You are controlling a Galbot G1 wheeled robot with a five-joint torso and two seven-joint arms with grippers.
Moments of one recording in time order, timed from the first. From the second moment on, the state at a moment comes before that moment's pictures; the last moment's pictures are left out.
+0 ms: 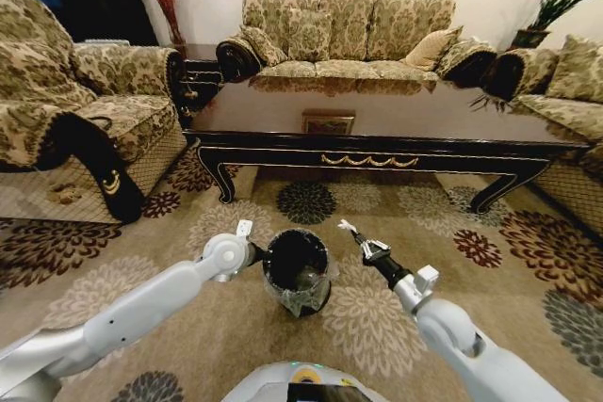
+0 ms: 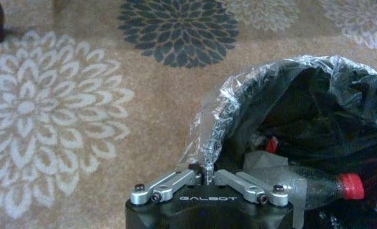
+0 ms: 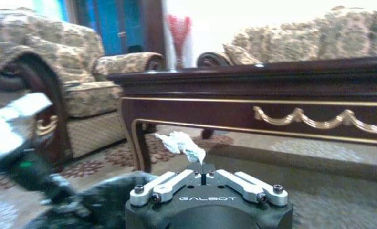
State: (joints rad) left arm 0.59 -0.76 0.34 -1.93 -1.64 0.74 -0.81; right arm -1.44 0.78 0.28 2.16 0.60 0.01 0.01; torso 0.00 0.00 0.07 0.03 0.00
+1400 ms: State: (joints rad) left arm 0.60 -0.81 0.38 -1.94 -1.65 0.74 -0.85; right arm -1.59 0.78 0.21 2.26 0.47 -0.03 -0.05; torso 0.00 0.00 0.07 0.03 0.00
